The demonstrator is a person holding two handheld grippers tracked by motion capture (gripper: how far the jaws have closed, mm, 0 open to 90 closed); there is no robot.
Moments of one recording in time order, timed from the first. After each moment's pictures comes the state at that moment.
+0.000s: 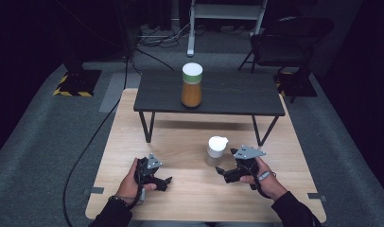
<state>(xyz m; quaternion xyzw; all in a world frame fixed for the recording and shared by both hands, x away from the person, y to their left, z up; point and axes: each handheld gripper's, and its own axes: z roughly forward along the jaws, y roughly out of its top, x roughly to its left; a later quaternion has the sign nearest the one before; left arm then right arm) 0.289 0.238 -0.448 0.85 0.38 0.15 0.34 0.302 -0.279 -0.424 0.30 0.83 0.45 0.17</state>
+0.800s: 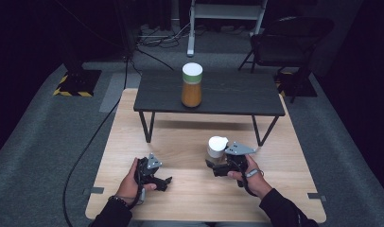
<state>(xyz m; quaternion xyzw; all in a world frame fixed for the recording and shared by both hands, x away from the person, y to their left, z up) 0.289 0.238 -0.448 0.85 0.38 0.15 0.34 0.306 -0.247 -0.440 0.34 0.79 0.48 0.18</state>
